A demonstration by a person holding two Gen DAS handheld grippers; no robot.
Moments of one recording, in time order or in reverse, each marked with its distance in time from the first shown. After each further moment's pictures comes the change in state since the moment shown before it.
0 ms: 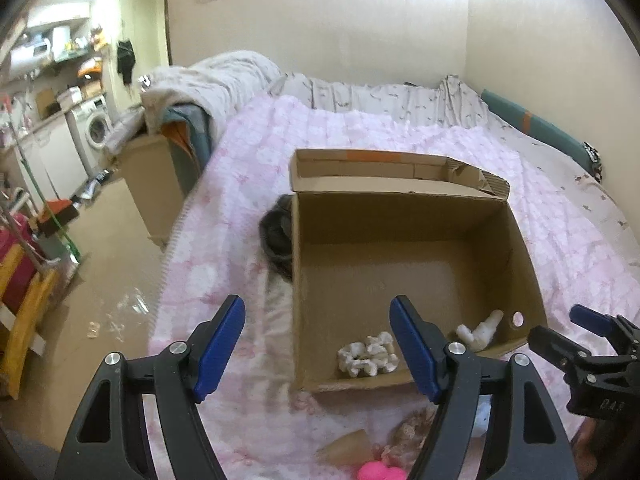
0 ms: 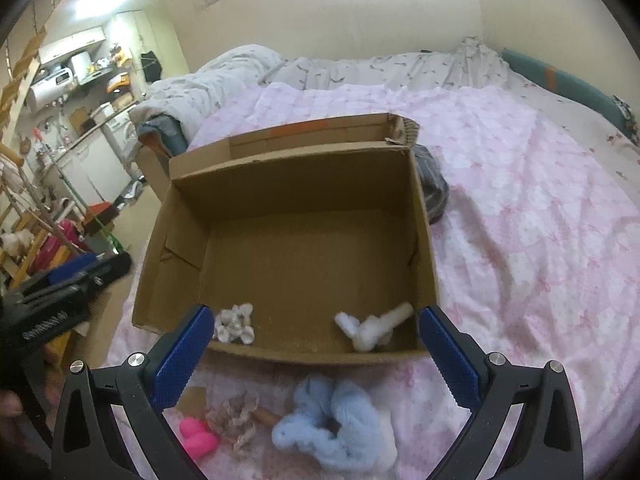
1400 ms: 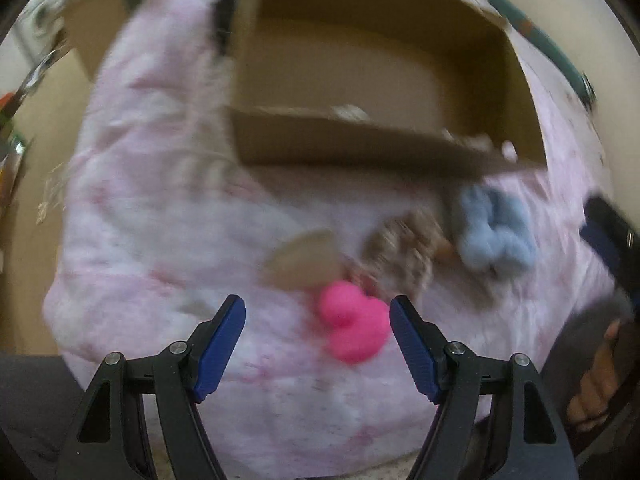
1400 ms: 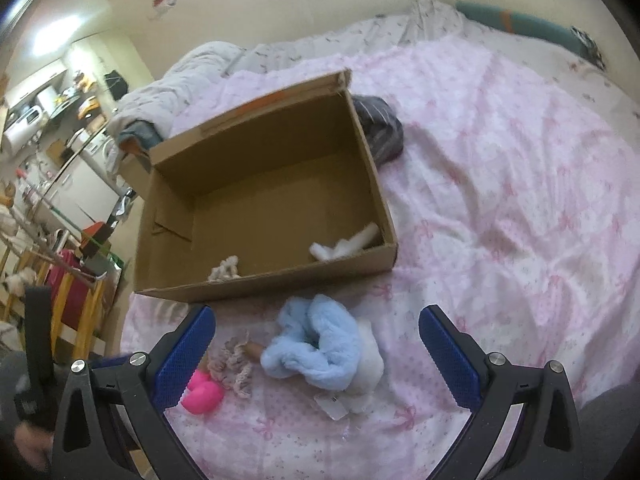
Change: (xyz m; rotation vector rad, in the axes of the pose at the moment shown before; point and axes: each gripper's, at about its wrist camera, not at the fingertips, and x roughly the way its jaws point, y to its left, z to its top) left arm 0.048 -0.013 -0.105 -0.035 0.595 -0.208; right arm -0.020 -0.032 -0.044 0.183 0.093 0.013
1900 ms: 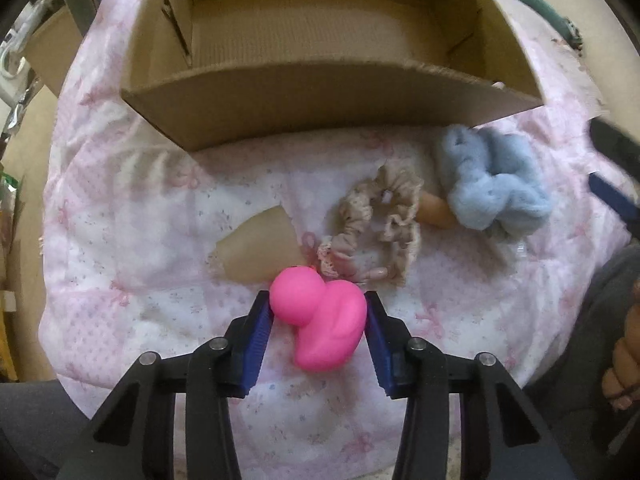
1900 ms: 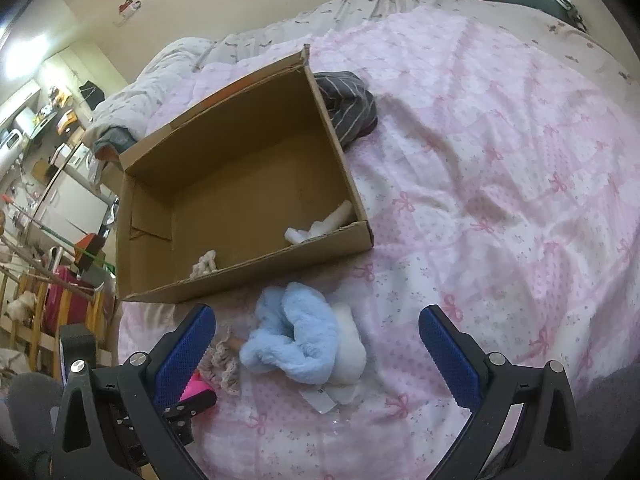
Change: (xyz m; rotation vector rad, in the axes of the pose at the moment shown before) left arm 0.019 -0.025 -0.008 0.115 0.048 0.025; right arm 0.011 -0.018 0.000 0.096 0.060 -0.018
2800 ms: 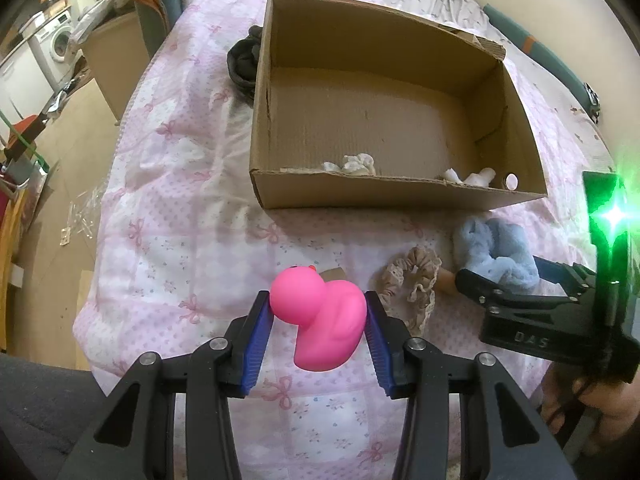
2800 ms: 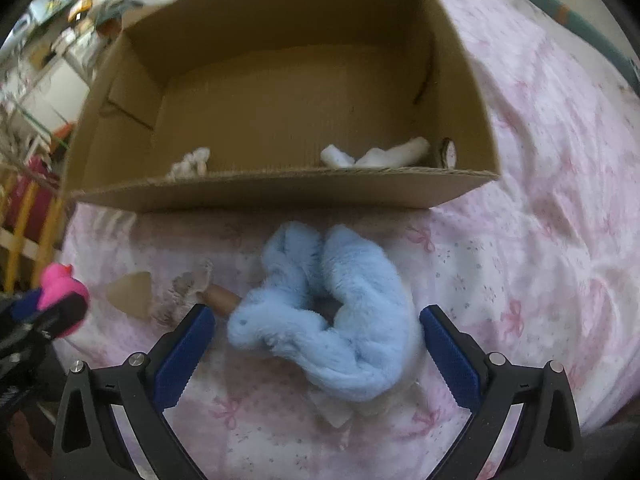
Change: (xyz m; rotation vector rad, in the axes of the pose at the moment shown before) left arm -0.049 0.031 0.005 -0.137 -0.186 0.071; right arm 0.086 0.058 -0.022 -0.325 0.242 -0.168
